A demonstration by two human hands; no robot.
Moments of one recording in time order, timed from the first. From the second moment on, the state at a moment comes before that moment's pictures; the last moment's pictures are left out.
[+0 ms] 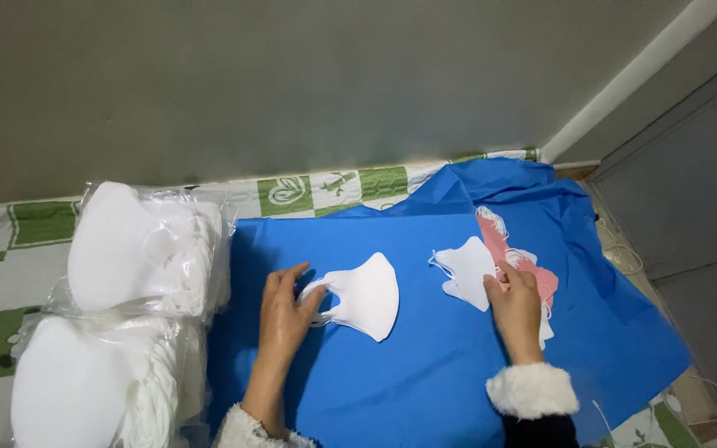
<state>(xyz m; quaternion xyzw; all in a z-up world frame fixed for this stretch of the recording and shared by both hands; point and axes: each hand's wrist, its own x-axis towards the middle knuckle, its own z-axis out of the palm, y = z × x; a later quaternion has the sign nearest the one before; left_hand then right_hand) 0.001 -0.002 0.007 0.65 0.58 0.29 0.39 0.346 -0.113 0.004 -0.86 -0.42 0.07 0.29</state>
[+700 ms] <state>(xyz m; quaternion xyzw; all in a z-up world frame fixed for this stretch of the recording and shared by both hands) 0.017 -0.012 0.016 0.70 0.40 0.44 0.39 0.310 -0.138 0.117 -0.73 -0.37 0.27 0.51</state>
